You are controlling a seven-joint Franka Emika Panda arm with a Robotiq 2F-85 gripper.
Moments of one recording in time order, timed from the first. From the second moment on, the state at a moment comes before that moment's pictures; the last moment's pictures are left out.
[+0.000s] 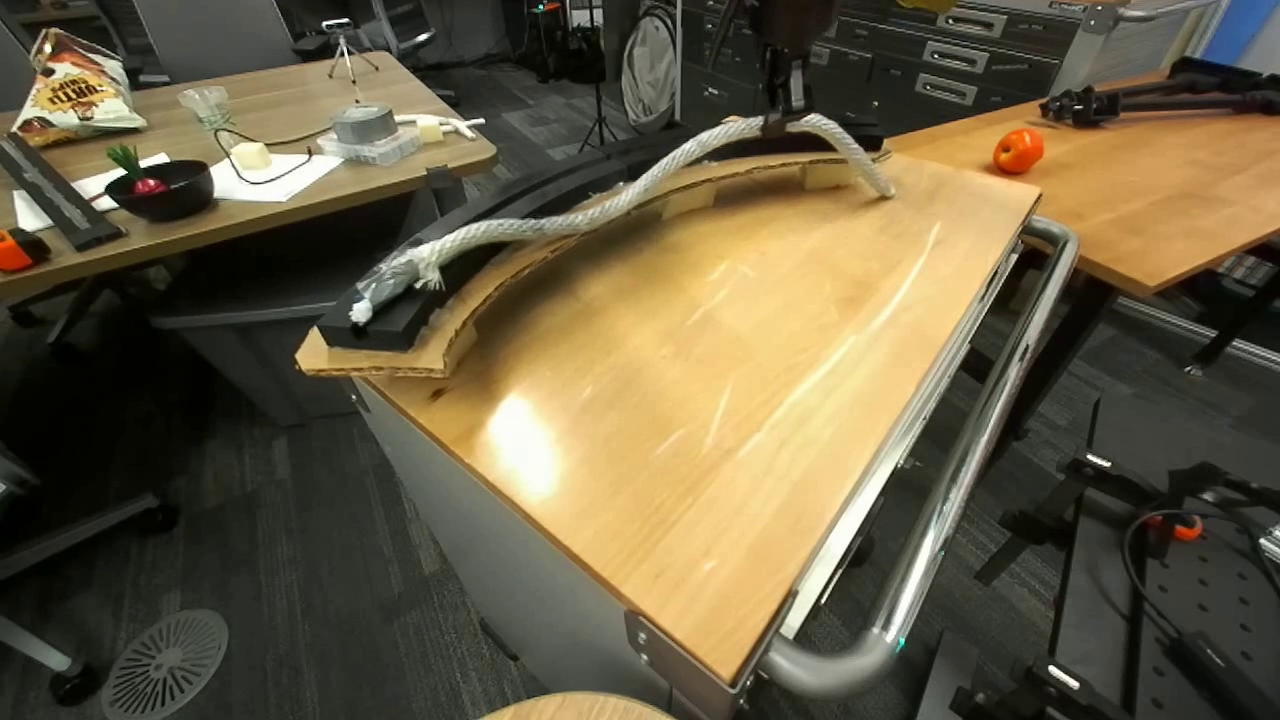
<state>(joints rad) -0.04 0.09 -0.03 -2.17 -0.76 2.44 -0.29</state>
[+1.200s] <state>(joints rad) -0.10 0.21 -0.07 -2.04 -0.57 2.73 -0.18</state>
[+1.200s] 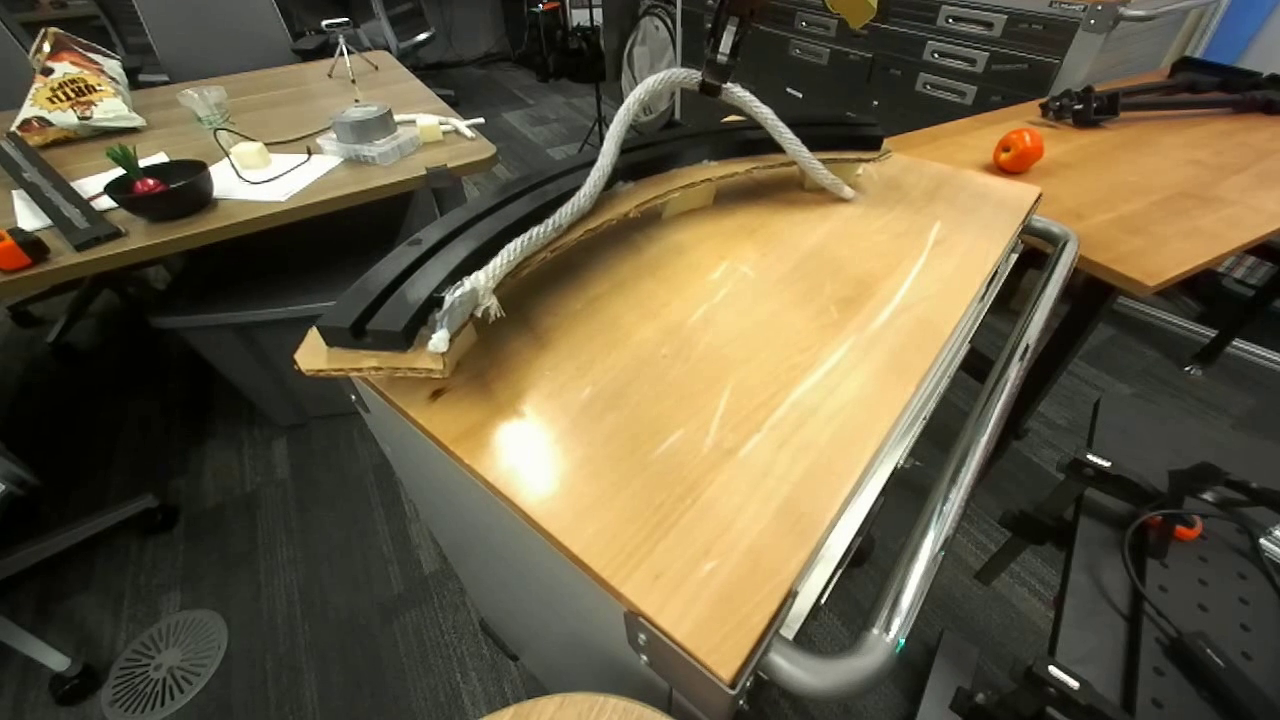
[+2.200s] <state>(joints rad) -0.04 0.27 -0.13 -1.95 -0.70 2.56 -0.15</state>
